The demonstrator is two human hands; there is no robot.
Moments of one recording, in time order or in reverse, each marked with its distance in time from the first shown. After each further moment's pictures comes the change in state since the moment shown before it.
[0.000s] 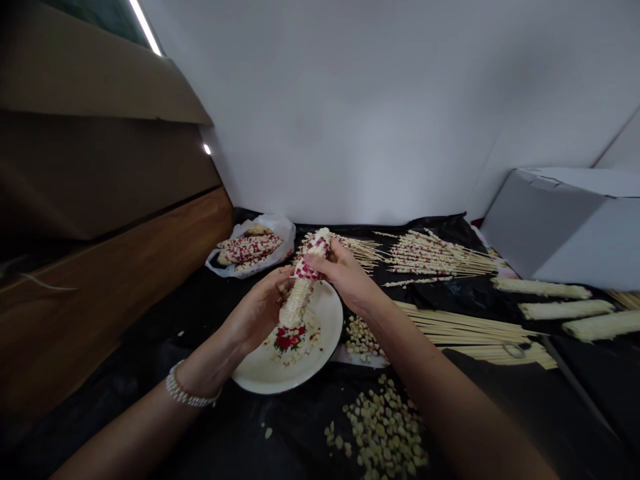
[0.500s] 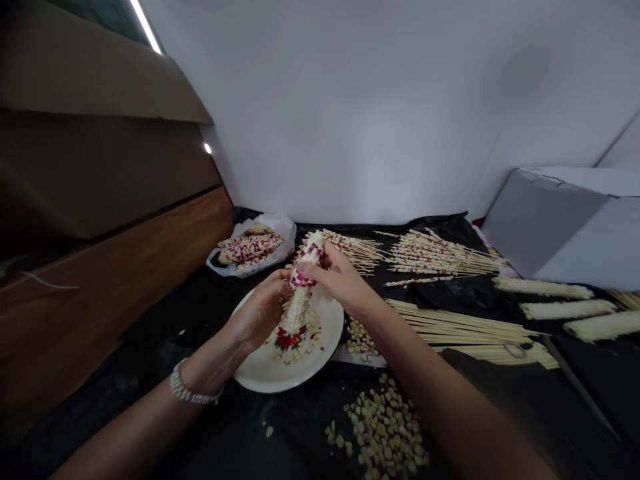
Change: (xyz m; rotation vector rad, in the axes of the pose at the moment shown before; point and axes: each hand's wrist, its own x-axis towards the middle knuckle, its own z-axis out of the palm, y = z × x) left_hand 0.001 -0.005 -0.003 0.130 0.049 0.022; right_hand -0.006 0.001 0.009 -0.115 -0.006 -0.010
